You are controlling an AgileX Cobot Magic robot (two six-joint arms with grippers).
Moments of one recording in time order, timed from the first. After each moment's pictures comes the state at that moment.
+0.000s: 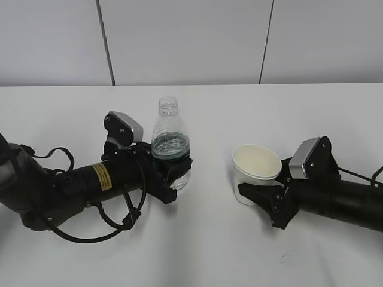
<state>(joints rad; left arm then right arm) -0.44 2.20 -0.82 0.58 -1.11 -0.25 -0.01 2.15 -0.62 -0.87 -1.15 0.05</state>
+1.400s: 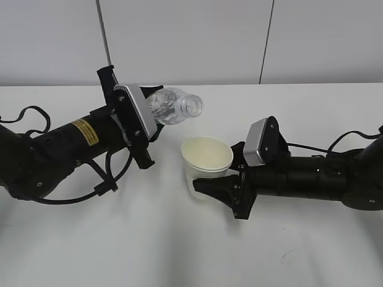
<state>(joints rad) -0.44 1.98 -0.82 0.38 -1.03 0.81 0.18 2.10 -0.81 -1.04 -1.06 0.23</state>
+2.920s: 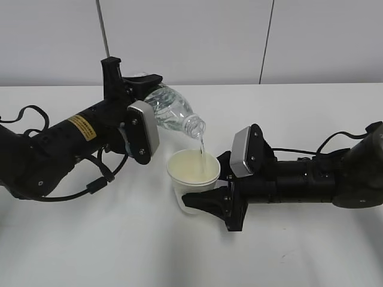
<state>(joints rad) -0.44 1.98 -0.82 0.32 -1.10 1.30 0.23 2.11 -0.84 -1.14 -1.02 0.29</state>
